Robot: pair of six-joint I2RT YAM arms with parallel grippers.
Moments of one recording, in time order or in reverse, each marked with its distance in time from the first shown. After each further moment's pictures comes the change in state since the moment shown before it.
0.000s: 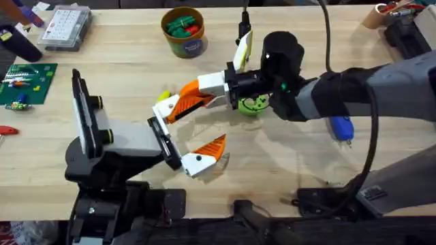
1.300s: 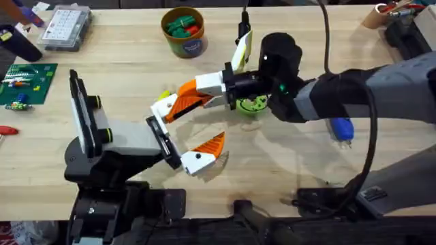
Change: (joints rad) left arm 0.006 0.000 0.000 0.002 -0.016 -0.004; right arm 0.018 0.000 0.000 0.003 0.043 0.000
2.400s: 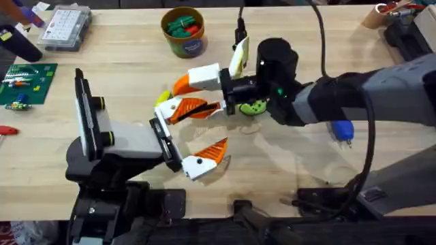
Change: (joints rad) left arm -0.011 0.000 0.000 -0.004 0.042 0.020; right arm 0.016 0.000 -0.018 -0.012 0.000 0.000
